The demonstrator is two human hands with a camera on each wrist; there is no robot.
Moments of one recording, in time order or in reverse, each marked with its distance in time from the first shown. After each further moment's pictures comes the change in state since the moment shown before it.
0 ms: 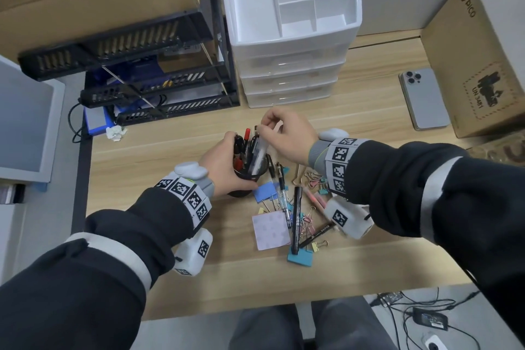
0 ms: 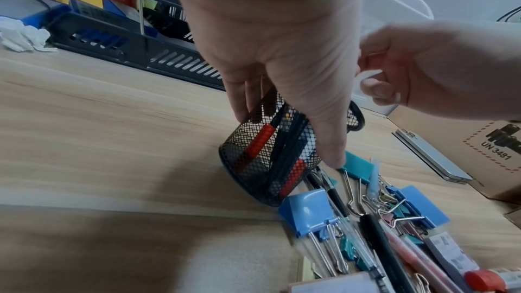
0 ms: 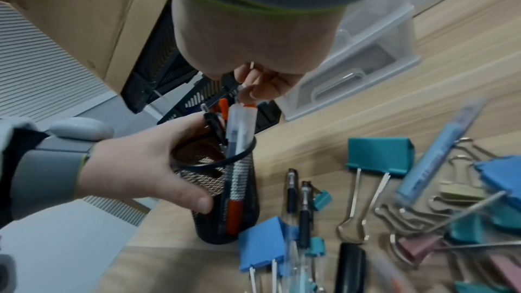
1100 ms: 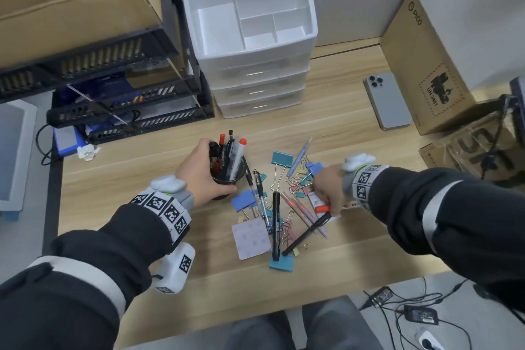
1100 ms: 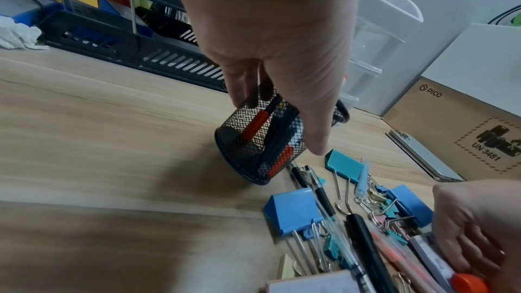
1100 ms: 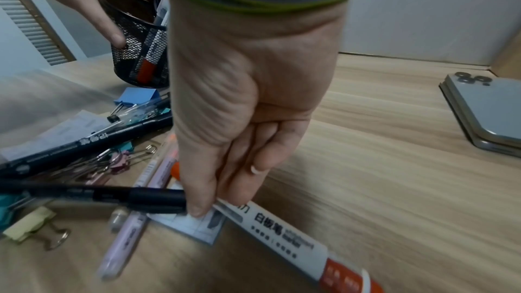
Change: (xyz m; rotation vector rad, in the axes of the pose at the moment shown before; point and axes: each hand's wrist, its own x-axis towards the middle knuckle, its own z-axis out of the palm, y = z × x) left_hand -0.005 0.017 0.001 -0.021 0.094 0.013; right_hand -0.075 0.087 -0.074 -0.975 -0.881 0.230
